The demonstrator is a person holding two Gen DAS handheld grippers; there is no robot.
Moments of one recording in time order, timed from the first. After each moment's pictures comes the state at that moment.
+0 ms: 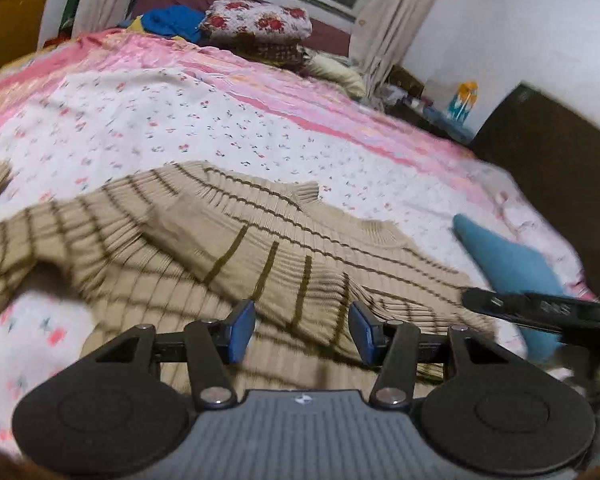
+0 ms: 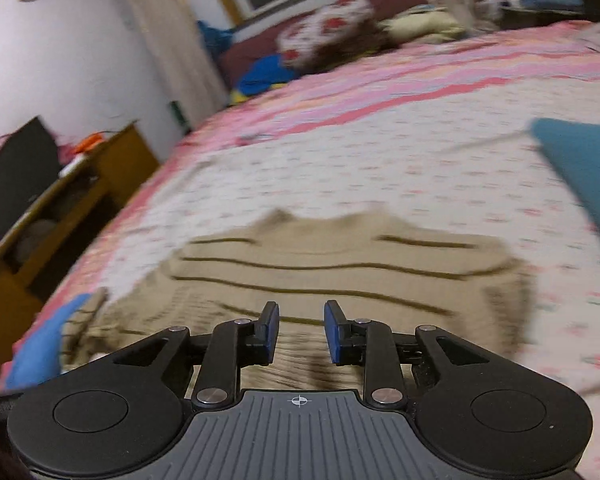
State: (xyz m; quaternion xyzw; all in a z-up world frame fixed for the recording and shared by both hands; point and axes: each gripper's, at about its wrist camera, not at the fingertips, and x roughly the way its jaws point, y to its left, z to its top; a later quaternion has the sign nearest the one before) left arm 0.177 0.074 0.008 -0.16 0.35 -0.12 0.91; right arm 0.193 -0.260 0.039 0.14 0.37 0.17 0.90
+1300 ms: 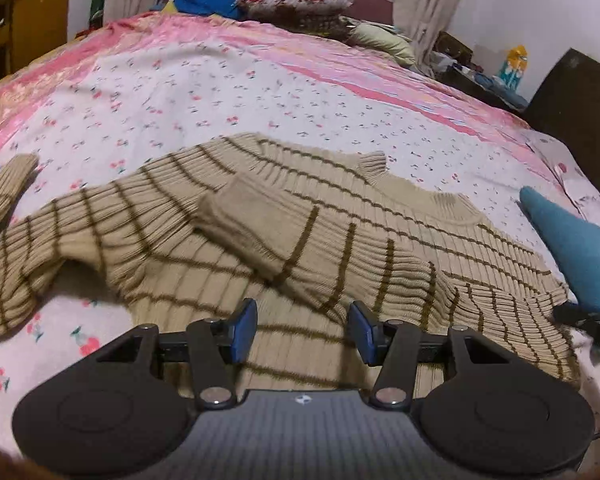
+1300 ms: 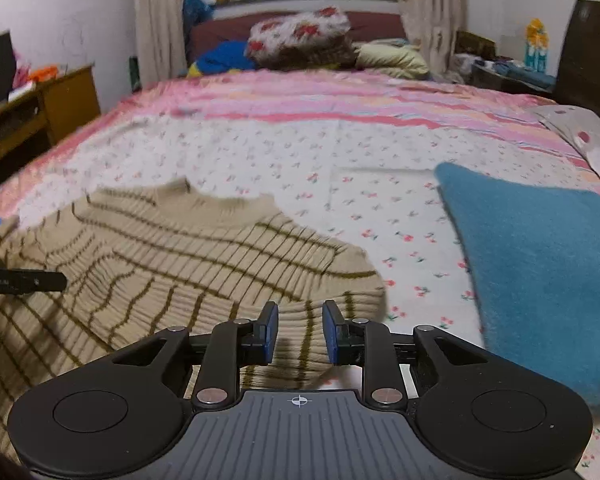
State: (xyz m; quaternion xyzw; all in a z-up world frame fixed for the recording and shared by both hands) left arm 0.196 0.084 -0.011 -0.13 0.40 -0.05 0.91; right arm 0.182 -0.272 0.029 -0.03 0.37 0.10 0.92
